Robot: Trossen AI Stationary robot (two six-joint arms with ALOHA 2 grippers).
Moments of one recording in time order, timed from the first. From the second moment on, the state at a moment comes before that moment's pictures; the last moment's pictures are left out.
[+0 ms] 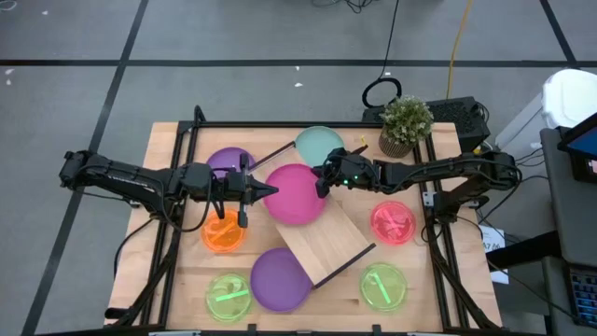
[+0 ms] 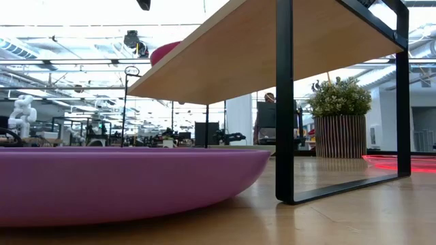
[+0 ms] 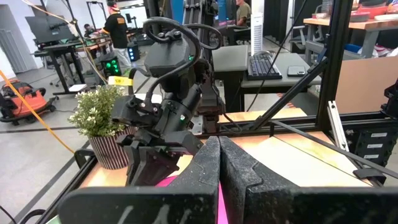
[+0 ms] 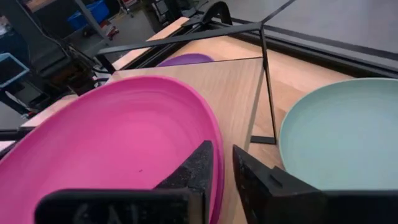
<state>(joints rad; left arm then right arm) -0.13 1.06 0.78 0.24 -0.15 0.10 -0.11 1.46 0.82 0.19 0.29 0.54</state>
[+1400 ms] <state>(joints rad) -0.13 1.06 0.78 0.21 -0.15 0.07 0.14 1.23 0.82 -0.15 0.10 0.18</state>
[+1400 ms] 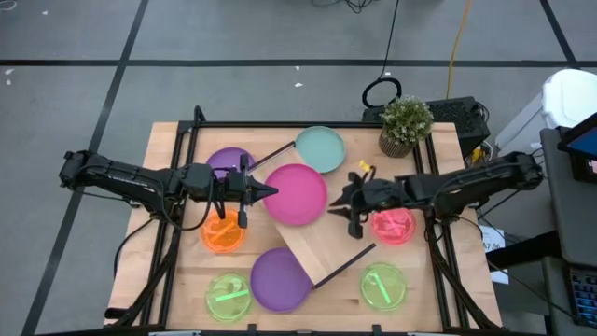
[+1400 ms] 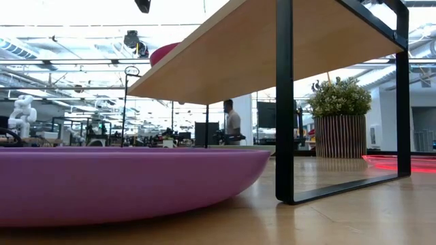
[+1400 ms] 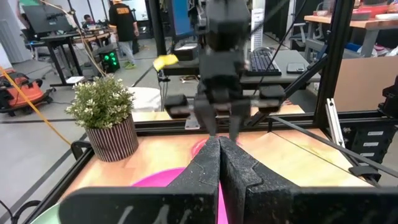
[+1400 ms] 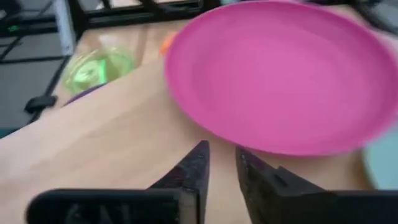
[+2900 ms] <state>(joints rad) -0.13 1.06 0.78 0.20 -0.15 0.10 0.11 1.25 0.82 -0.06 0.00 0.20</state>
